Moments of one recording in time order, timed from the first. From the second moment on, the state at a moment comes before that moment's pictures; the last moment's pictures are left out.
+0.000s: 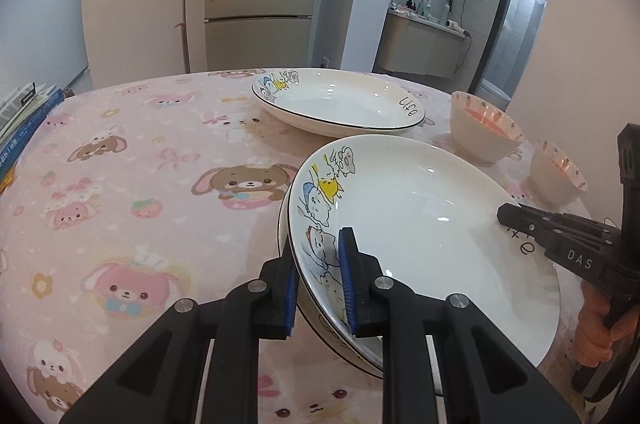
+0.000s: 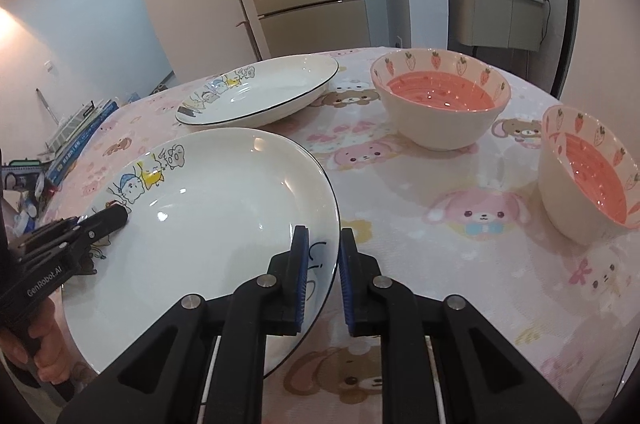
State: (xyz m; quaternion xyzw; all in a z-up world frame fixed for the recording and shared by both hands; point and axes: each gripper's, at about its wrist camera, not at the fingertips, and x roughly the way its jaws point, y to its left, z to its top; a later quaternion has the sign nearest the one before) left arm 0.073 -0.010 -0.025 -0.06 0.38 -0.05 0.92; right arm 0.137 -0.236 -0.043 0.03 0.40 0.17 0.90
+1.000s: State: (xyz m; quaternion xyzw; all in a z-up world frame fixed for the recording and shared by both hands) left arm 0.071 -0.021 -0.032 0.02 0.39 -0.01 0.92; right arm 0.132 -0.234 -0.041 0.01 0.37 0.16 0.91
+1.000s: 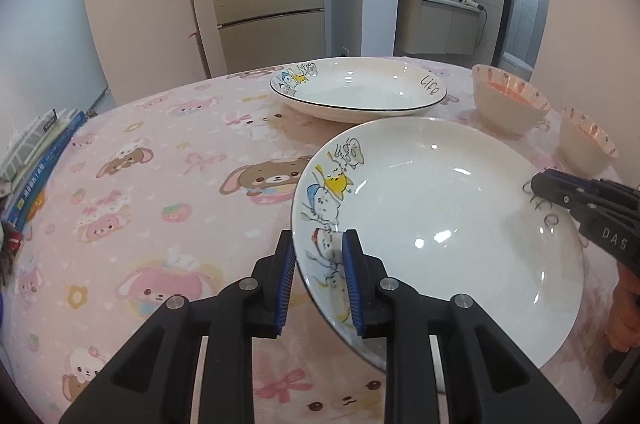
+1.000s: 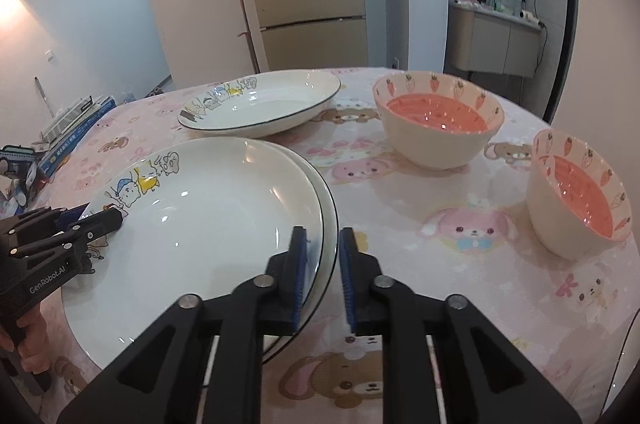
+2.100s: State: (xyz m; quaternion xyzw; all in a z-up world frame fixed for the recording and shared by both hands) left arm 0.008 -0.001 0.060 0.02 0.09 0.00 1.00; right arm 0.080 -0.237 0.051 -0.06 0.13 0.10 0.98
